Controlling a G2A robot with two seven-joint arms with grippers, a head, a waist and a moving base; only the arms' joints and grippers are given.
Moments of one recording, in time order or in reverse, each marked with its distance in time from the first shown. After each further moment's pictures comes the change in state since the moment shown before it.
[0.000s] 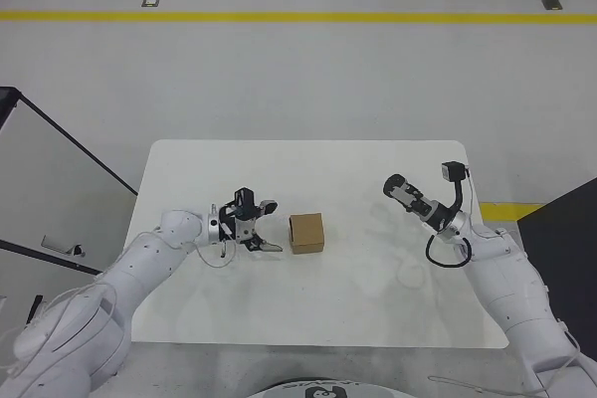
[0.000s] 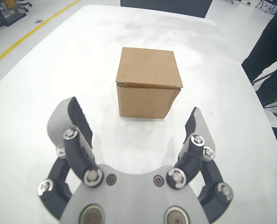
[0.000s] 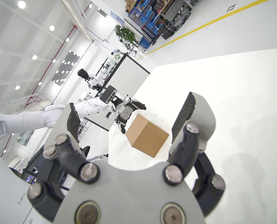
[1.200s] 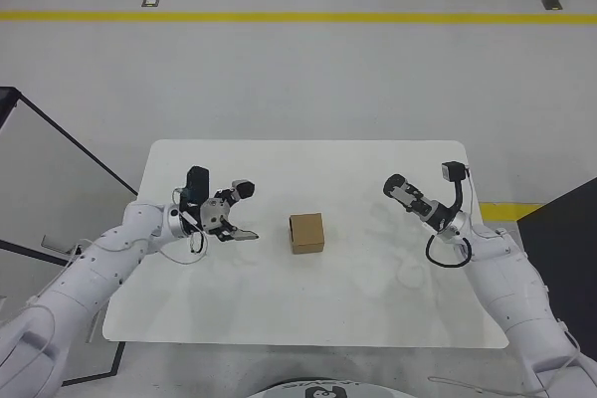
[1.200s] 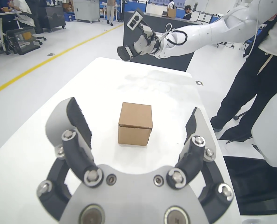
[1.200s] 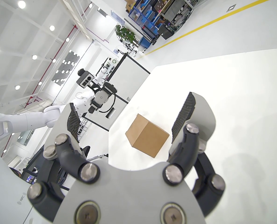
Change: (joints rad) left arm 0.143 0.300 -0.218 -0.489 -0.320 -0.134 -0.134; right arm 0.000 0.000 0.000 0.000 0.000 0.000 0.000
